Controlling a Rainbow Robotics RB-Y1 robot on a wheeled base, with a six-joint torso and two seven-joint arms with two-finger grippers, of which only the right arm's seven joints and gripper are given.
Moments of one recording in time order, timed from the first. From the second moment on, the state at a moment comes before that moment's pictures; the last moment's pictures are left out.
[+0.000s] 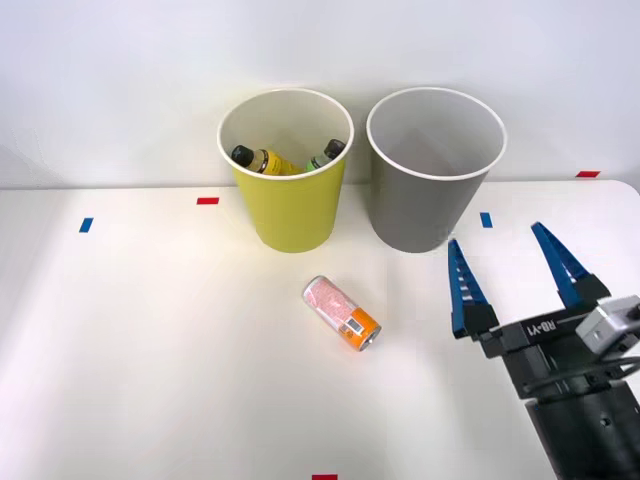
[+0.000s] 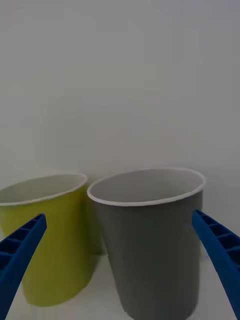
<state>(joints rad) 0.48 -0.50 0.32 -2.15 -0.50 -0.44 1.72</state>
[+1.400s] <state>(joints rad) 0.67 -0.29 0.14 -1.98 -0.24 -0.44 1.67</state>
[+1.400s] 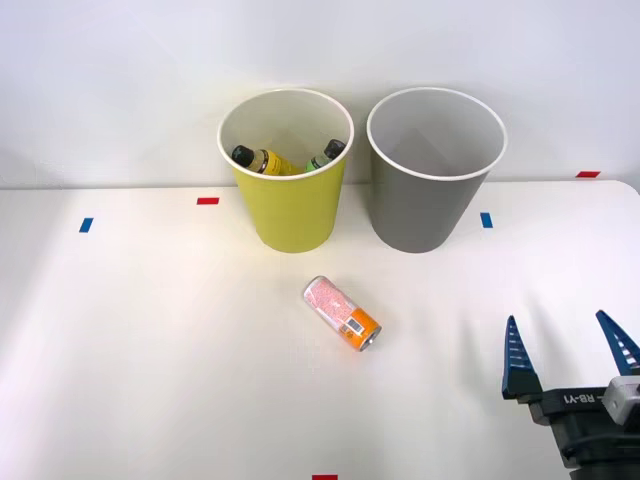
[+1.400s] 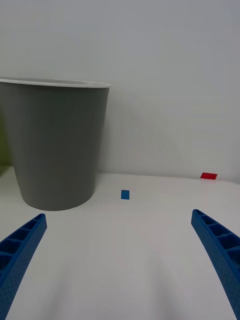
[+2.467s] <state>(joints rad) 0.84 -0.17 0.15 -1.97 0.29 -0.64 1.12</state>
